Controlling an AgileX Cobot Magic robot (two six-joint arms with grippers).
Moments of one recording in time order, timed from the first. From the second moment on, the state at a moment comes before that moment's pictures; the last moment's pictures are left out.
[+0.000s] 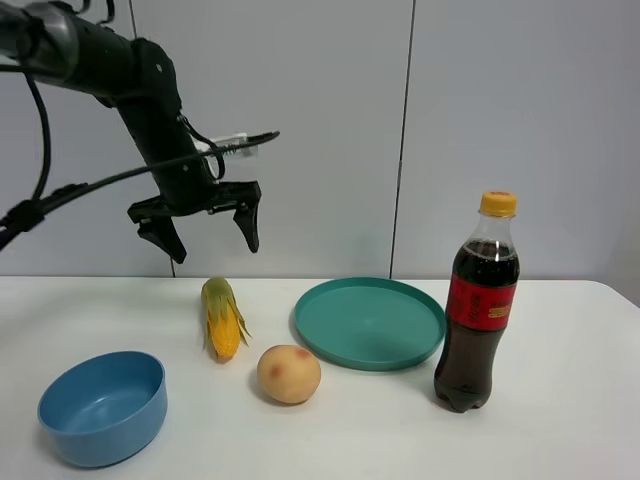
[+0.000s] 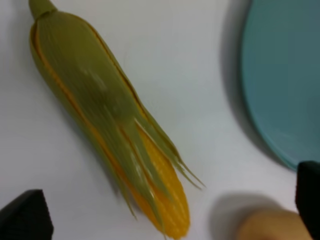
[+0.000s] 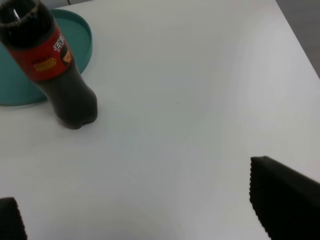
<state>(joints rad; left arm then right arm) -0.28 2.20 -1.90 -0.14 0.97 -0.19 0.03 0.00 -0.50 0.07 1.06 0.02</state>
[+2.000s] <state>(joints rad) -0.34 2.42 -1.91 0.07 0.85 -0.22 0.03 0.00 -0.50 0.07 1.06 0.02</state>
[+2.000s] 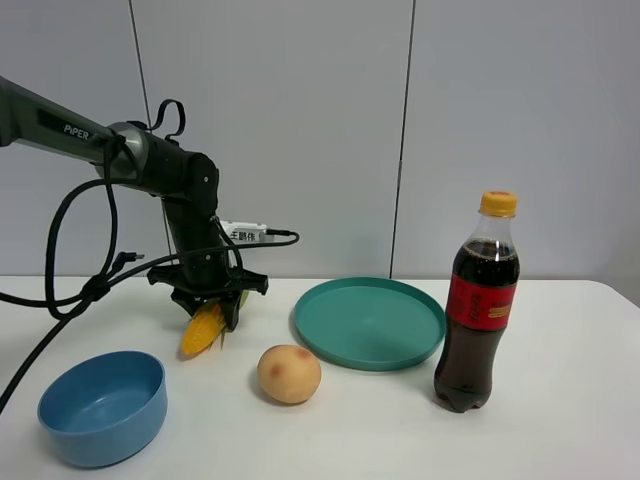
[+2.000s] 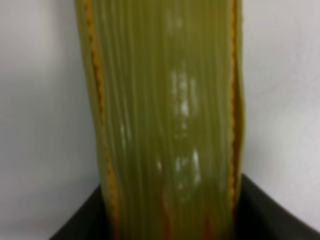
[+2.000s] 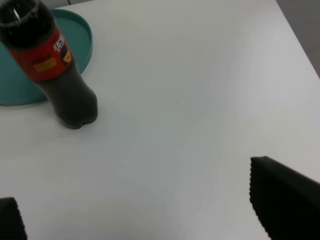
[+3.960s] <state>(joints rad) -1.11 2.22 -1.91 0.28 1.06 0.29 0.03 0.00 -0.50 0.07 1.06 0.02</state>
